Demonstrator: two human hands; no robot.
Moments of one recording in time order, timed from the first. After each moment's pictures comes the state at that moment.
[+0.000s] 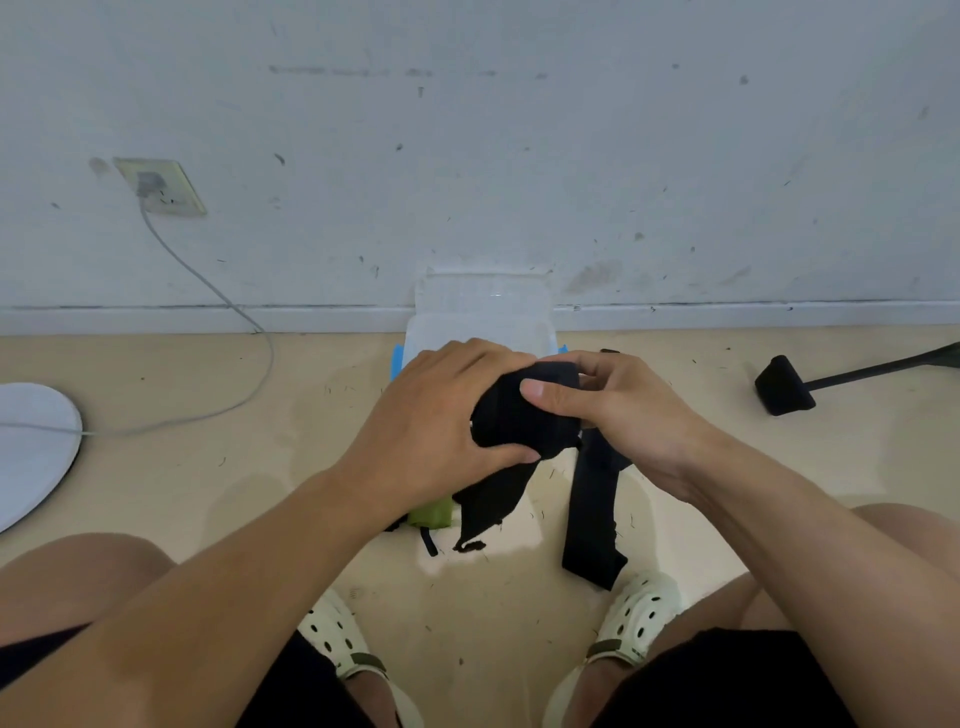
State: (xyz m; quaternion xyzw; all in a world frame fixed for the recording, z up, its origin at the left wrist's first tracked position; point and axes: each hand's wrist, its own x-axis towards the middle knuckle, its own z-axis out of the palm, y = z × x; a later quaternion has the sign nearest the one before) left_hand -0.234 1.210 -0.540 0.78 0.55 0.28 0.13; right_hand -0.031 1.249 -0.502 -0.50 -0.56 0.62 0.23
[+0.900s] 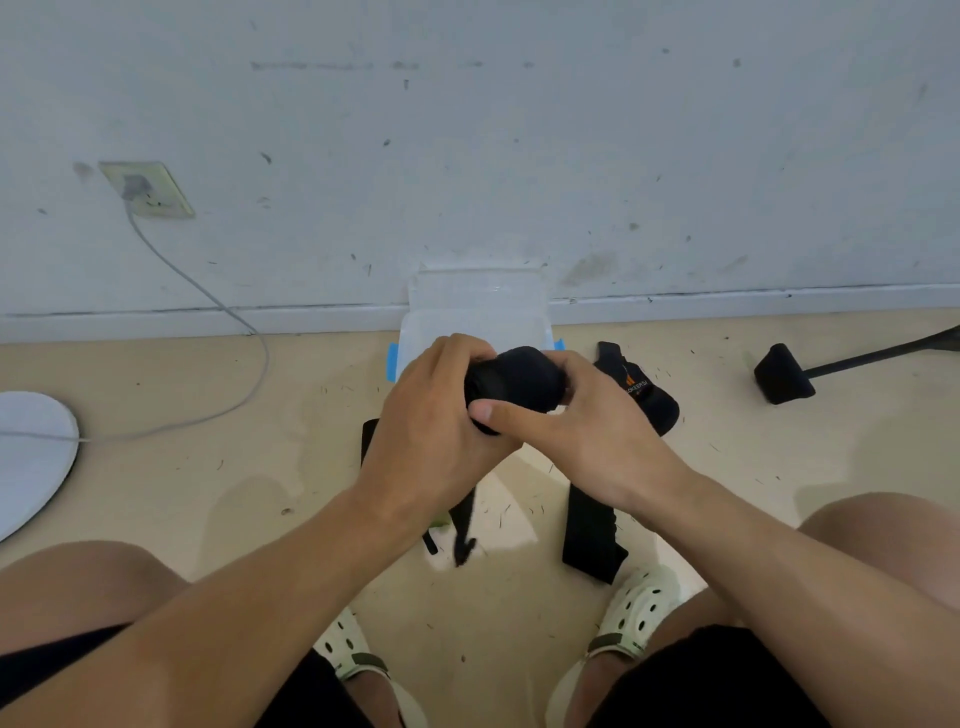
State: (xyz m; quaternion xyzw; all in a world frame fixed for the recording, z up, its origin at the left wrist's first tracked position) left_hand -0.209 1.200 -0.541 0.65 0.64 0.37 0.16; right_hand -0.050 1.227 -0.512 -0.57 -0.63 0.48 0.22
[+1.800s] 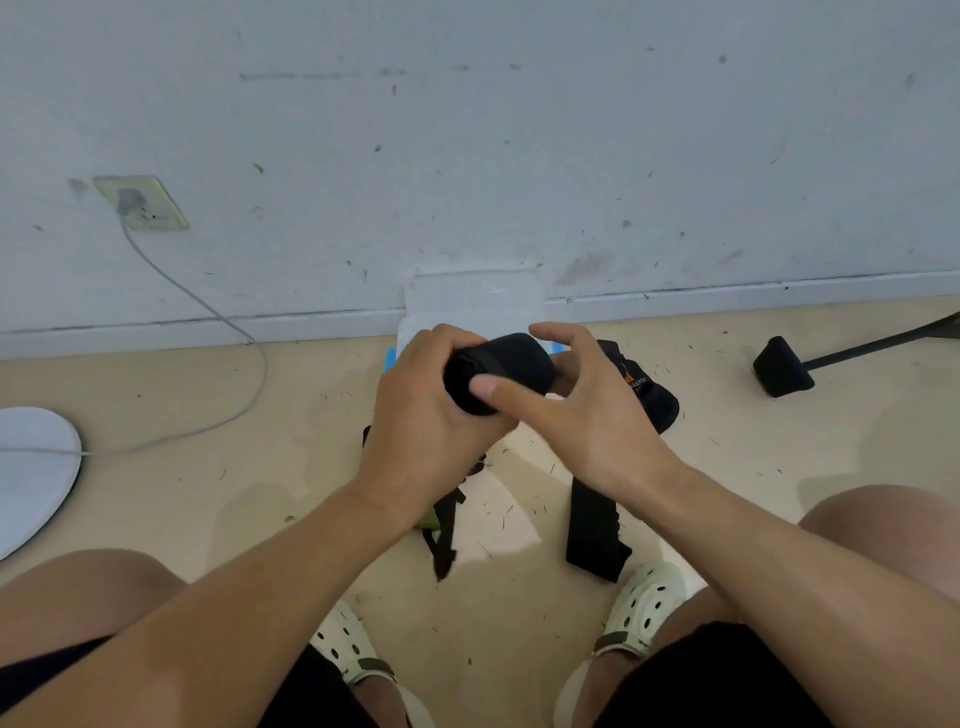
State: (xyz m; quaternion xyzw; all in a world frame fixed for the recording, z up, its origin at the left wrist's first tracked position) left_hand -0.209 1.209 -0.534 0.58 0.65 0.44 0.22; right_hand -0.052 1.232 -0.510 -0.57 -0.59 0.49 0.29
